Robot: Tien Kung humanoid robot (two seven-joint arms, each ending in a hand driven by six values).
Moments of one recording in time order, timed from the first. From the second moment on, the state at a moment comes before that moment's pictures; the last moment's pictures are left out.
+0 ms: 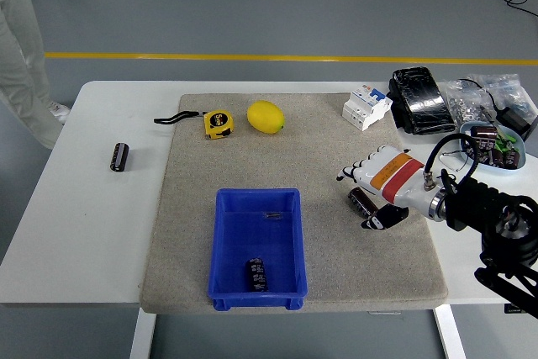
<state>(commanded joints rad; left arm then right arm) -0.09 0.11 -0.35 -0.24 0.94 0.23 0.18 0.73 -0.53 0.43 1.36 -2.27 -0.08 -0.03</state>
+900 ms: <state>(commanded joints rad) -0.10 0.11 -0.34 -0.25 0.95 0.23 0.18 0.89 -0.46 0.22 1.10 -2.27 -0.18 0.03</state>
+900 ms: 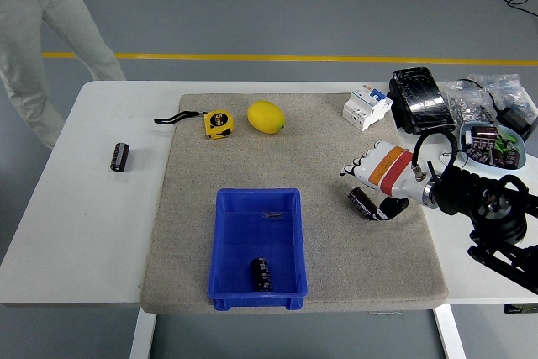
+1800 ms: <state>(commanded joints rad) -0.11 0.11 -0.35 -0.25 0.96 0.23 0.18 0.94 -0.44 0.11 1.02 -2.27 -0.20 0.06</state>
